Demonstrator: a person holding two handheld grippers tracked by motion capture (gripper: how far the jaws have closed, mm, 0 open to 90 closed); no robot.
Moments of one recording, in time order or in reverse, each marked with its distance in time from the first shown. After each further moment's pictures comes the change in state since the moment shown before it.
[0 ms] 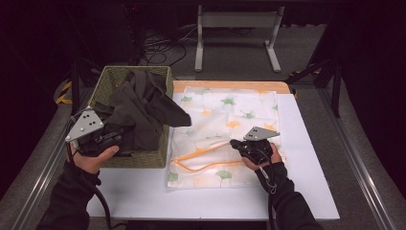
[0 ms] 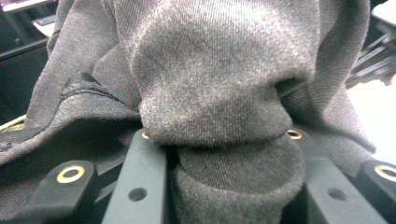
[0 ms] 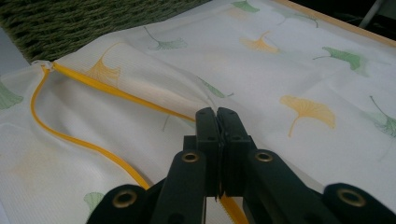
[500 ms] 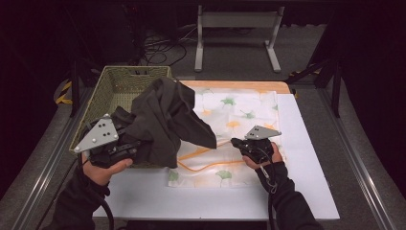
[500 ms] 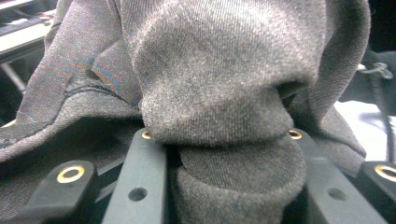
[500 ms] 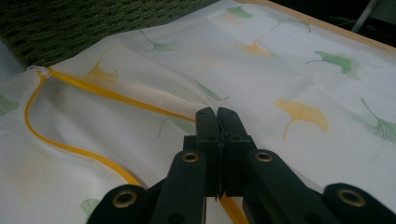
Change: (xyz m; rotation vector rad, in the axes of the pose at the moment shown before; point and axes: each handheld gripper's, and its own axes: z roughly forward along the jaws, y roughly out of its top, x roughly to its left) left arm -0.053 0.027 0.003 -0.002 -0.208 0.077; right arm -0.002 0.002 -0.003 -0.020 -0.014 0.014
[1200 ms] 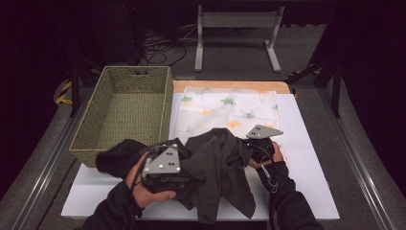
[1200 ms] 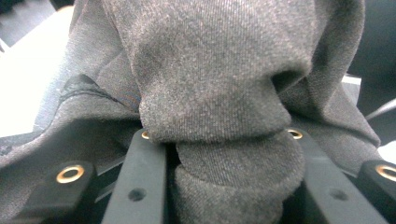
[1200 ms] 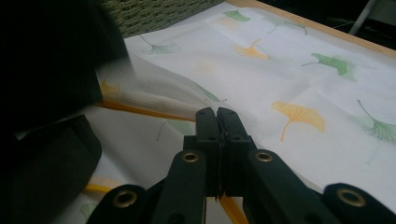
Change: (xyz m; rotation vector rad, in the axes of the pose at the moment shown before) left arm -0.074 -0.007 0.094 0.237 -0.359 0.059; right arm -0.002 0.001 -0.002 -0.009 0.000 0.011
